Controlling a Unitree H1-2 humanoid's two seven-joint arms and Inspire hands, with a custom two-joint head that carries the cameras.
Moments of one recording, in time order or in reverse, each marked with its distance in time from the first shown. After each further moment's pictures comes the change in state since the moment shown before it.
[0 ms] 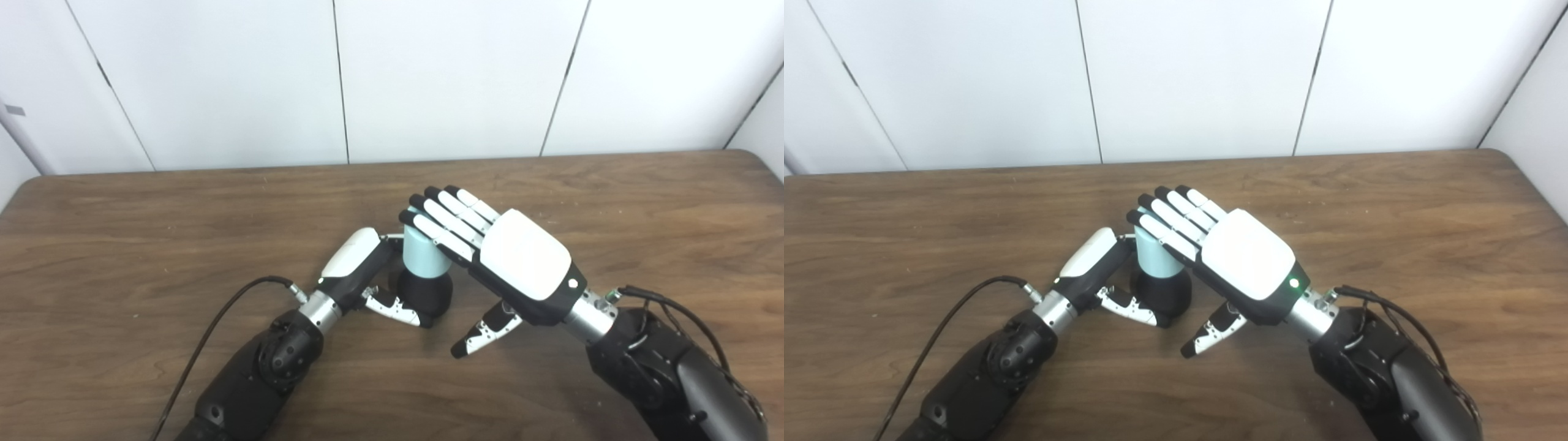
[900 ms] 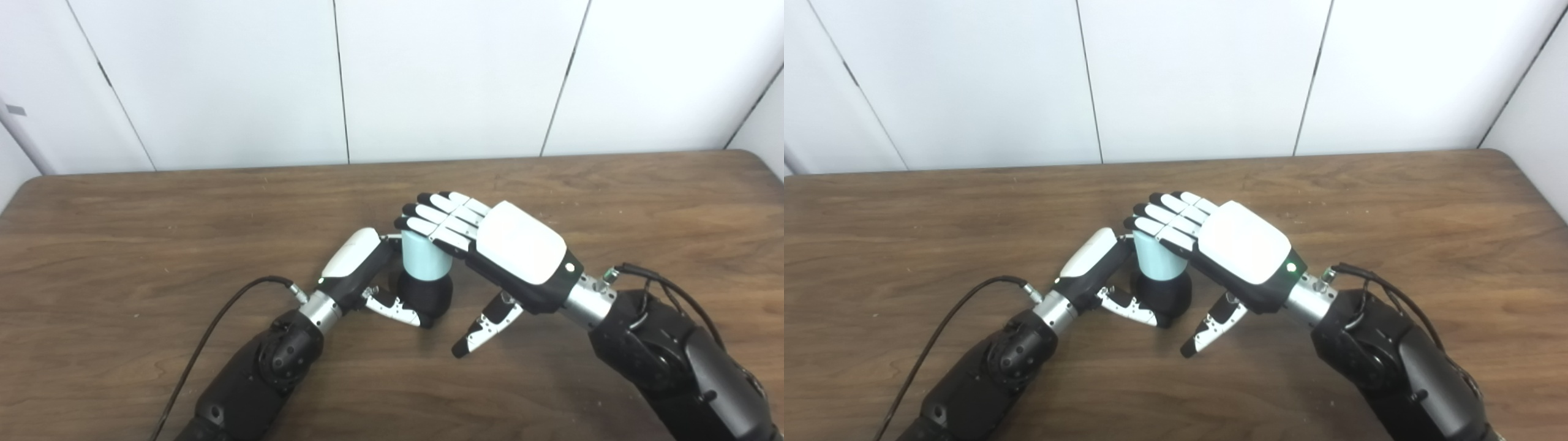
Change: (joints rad) left arm 0.001 0.001 0.000 -0.001 0.000 0.001 0.000; right arm -0.061 -0.032 0.023 -0.011 0.144 0.061 0.133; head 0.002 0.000
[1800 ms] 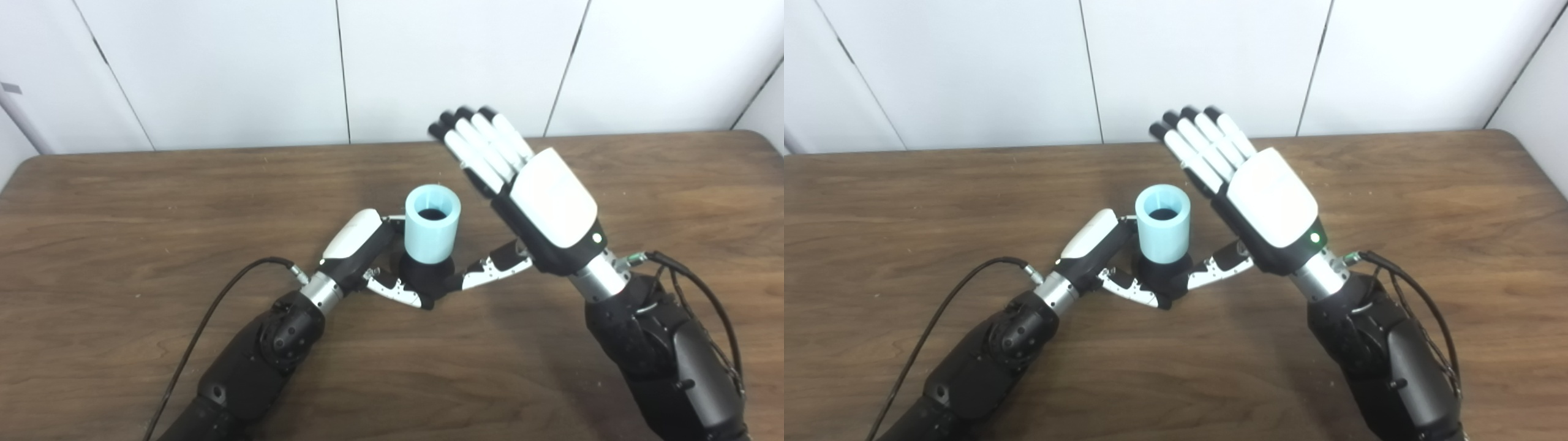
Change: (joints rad) left arm 0.001 0.000 0.000 -0.007 0.000 0.001 -0.003; right arm 0.045 0.150 -0.179 0.017 -0.120 -0.085 -0.309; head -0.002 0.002
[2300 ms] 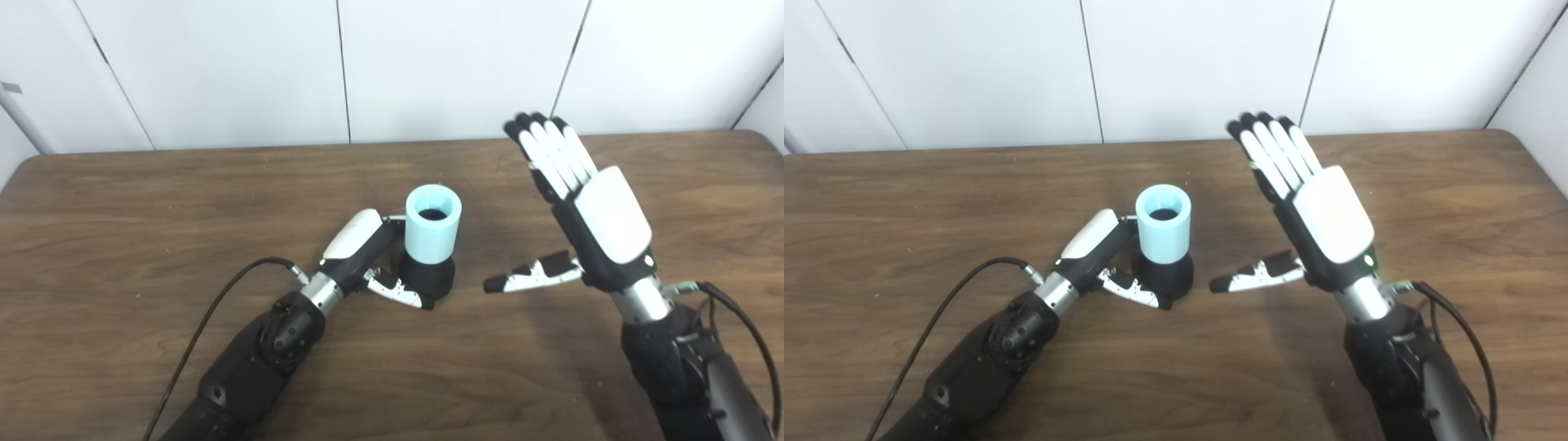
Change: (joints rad) left arm 0.002 0.000 -0.001 -0.006 0.000 0.005 0.000; right arm 0.154 0.008 -0.134 0.035 0.106 0.005 -0.060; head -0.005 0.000
